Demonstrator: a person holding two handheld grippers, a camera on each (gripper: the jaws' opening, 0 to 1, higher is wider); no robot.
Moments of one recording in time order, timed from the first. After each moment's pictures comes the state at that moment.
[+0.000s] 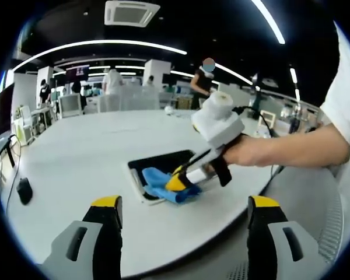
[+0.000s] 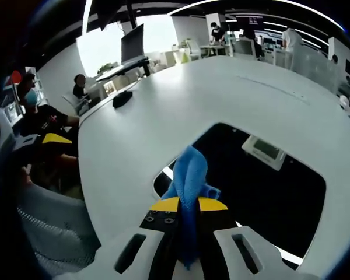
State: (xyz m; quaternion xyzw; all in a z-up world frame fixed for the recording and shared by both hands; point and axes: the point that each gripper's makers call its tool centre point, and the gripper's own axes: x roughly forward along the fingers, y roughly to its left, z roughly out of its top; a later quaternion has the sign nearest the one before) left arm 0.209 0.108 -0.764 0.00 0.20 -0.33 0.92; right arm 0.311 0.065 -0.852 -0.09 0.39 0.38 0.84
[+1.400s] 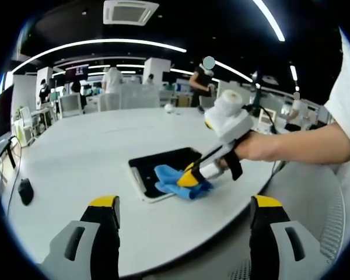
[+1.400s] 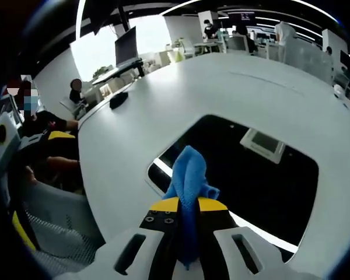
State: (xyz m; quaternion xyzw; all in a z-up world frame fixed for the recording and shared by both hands) left arm 0.208 0.110 -0.768 0.01 0.21 -0.32 0.92; right arm 0.306 0.037 -0.855 -0.06 0.40 0.36 0.84
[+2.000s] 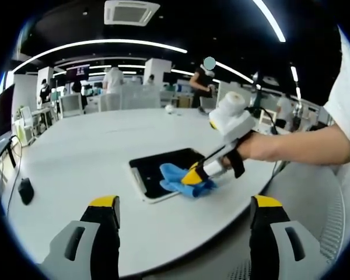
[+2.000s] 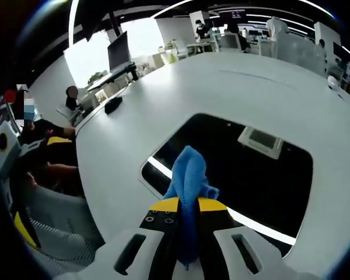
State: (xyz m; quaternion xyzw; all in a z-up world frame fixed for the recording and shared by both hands) left arm 0.208 0.110 -0.767 0.01 0.21 -0.32 0.92; right arm 0.308 0.029 -0.855 -0.05 0.41 0.35 0.84
